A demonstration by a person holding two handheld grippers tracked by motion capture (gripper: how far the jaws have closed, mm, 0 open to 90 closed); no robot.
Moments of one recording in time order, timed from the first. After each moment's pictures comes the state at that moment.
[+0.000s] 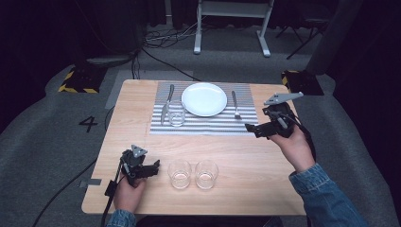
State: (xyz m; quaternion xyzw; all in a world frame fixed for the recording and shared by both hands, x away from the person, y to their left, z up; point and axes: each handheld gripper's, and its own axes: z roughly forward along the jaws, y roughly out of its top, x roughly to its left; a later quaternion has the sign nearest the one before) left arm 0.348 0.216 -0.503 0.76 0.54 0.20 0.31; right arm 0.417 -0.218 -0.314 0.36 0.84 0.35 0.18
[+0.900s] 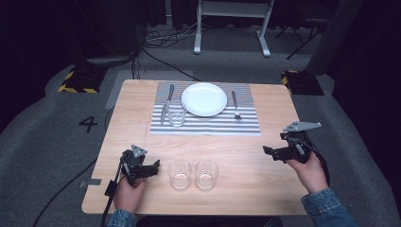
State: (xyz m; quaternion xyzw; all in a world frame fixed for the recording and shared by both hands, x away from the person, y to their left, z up) left arm 0.348 0.216 -0.503 0.76 0.54 0.20 0.31; right arm 0.385 -0.284 -0.388 0.41 0.83 0.34 0.17
